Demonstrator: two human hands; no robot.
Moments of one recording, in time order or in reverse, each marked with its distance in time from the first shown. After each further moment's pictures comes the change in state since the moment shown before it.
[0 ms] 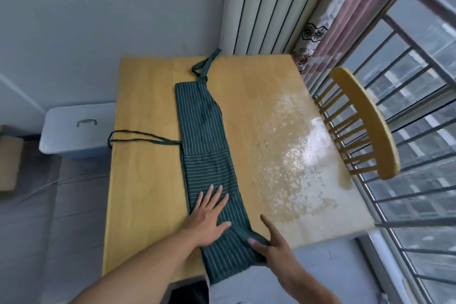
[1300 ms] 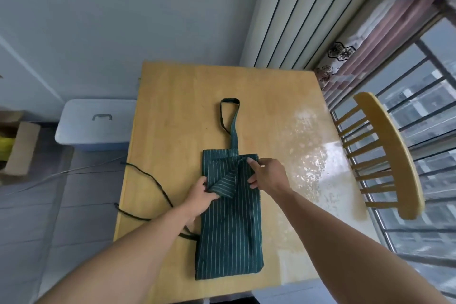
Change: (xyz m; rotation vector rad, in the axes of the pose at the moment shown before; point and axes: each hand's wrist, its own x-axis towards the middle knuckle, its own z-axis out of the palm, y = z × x) left_hand 0.019 -0.022 -0.113 -1.135 0.119 -0.414; right_hand 0.115 -0.198 0.063 -0.717 0.277 -0.292
